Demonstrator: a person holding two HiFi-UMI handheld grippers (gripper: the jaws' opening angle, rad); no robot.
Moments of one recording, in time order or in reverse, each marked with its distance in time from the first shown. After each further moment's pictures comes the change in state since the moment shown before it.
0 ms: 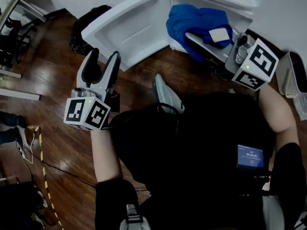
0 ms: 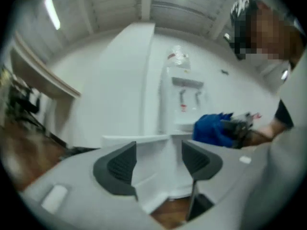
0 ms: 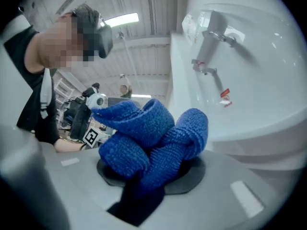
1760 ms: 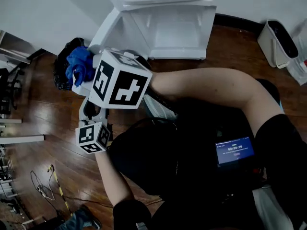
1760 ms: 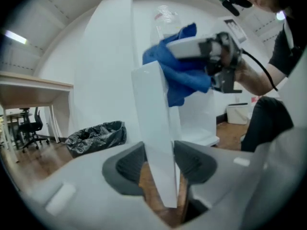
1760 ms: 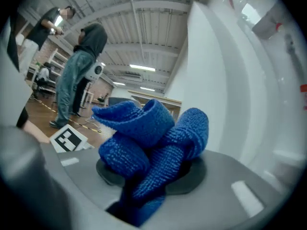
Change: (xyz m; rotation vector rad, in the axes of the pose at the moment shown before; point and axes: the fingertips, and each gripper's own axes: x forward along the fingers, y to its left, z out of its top) left arm -0.006 0.030 -0.112 0.192 0.350 0.026; right arm 0.179 0.059 -0.044 -0.182 0.350 -0.017
